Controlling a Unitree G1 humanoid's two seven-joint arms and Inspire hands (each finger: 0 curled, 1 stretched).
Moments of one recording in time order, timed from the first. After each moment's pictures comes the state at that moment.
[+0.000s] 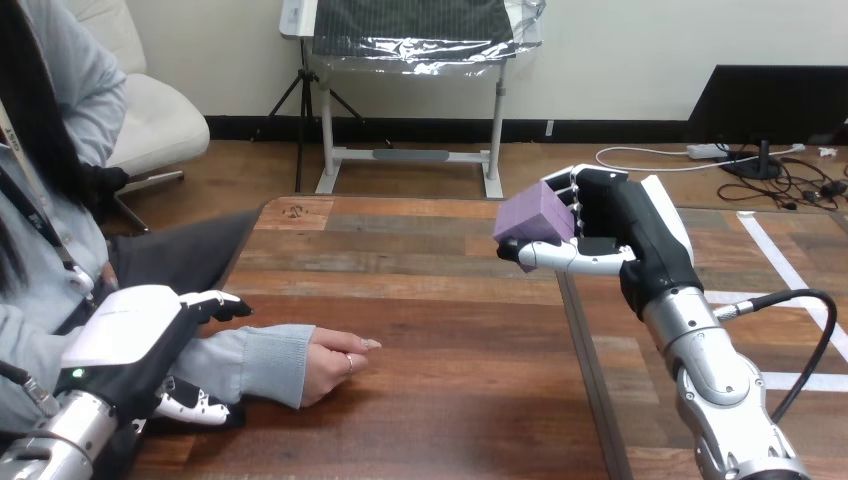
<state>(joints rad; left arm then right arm) -0.24 0.67 -0.17 0.83 0.74 -0.61 0.28 -0.46 -0.25 0.02 0.74 -0.04 -0.42 0.09</state>
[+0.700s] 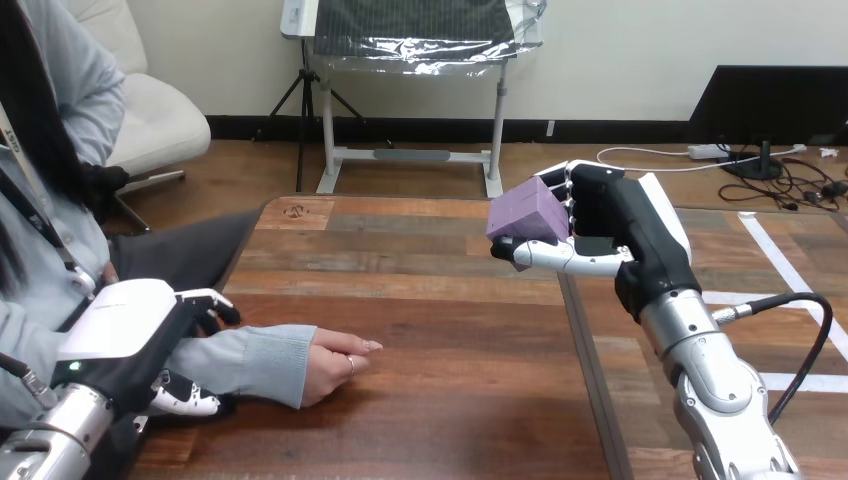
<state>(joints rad) -0.33 0.69 -0.25 0.97 0.76 -0.62 0.37 -0.40 -0.23 0.01 0.60 -0.01 -0.37 0.12</state>
